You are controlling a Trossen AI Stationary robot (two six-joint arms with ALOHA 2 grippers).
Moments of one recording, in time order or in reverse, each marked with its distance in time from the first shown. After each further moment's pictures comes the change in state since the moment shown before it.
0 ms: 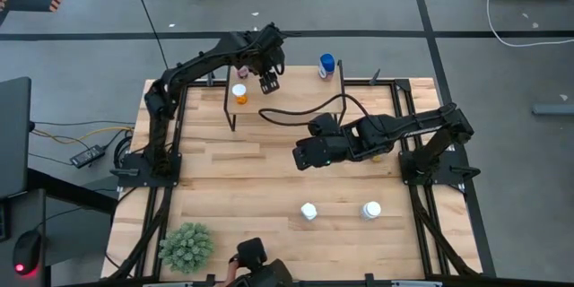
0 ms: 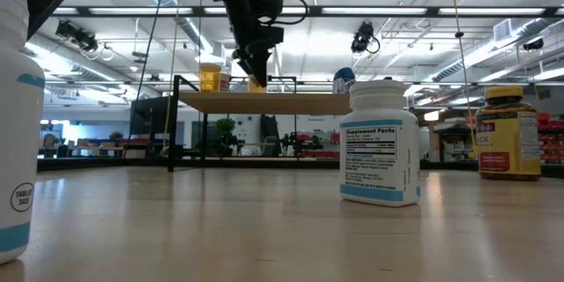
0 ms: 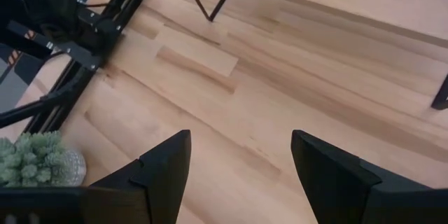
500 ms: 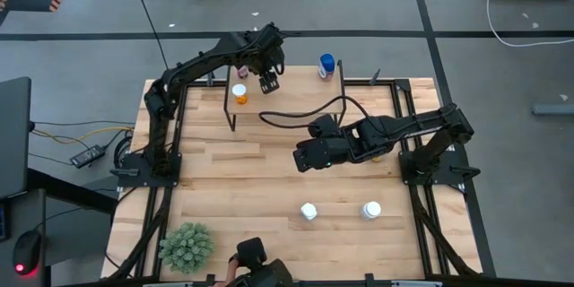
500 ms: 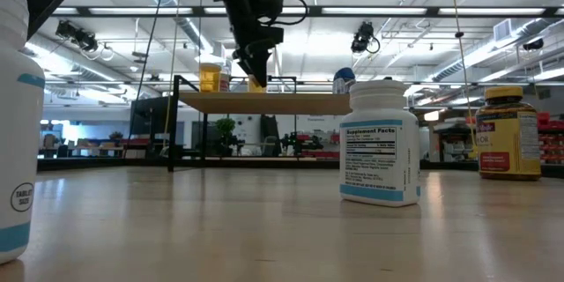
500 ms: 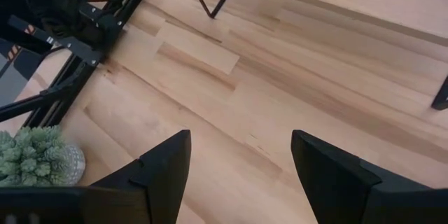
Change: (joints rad) left arm 0.000 0.000 0.000 0.001 0.000 0.005; right arm 0.006 0.000 0.000 -0.003 0.000 -0.008
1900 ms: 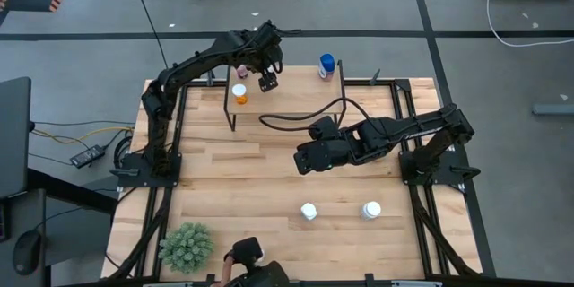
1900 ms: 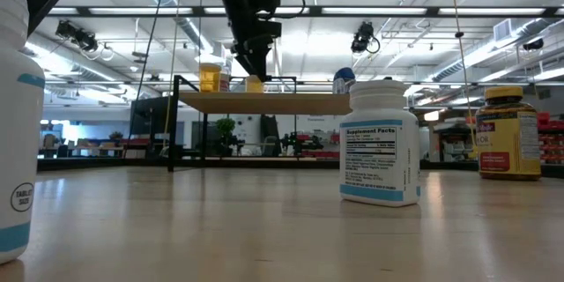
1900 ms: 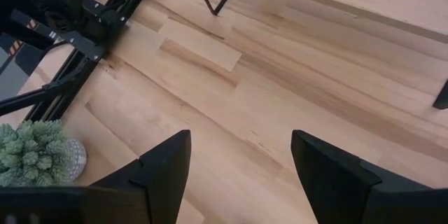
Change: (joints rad) left arm 0.000 -0.025 0.000 0.003 -0.032 0.000; right arm 0.015 0.000 0.000 -0.002 0.000 -0.004
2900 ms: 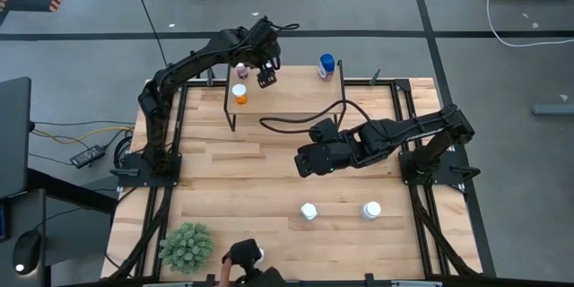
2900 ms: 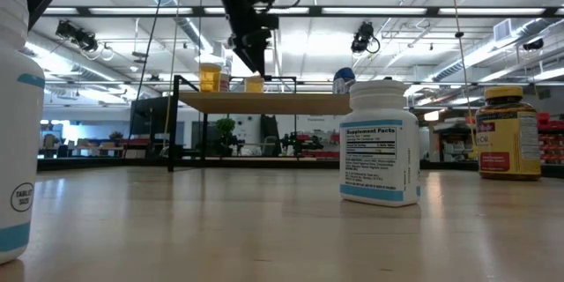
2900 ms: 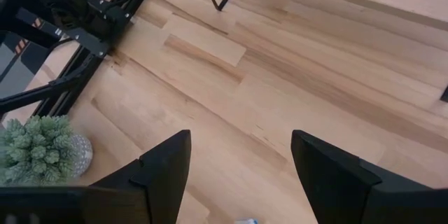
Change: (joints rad) left arm -0.008 -0.038 0.000 0.027 -0.048 0.012; right arm 0.019 0.000 0.000 0.001 0.000 0.022
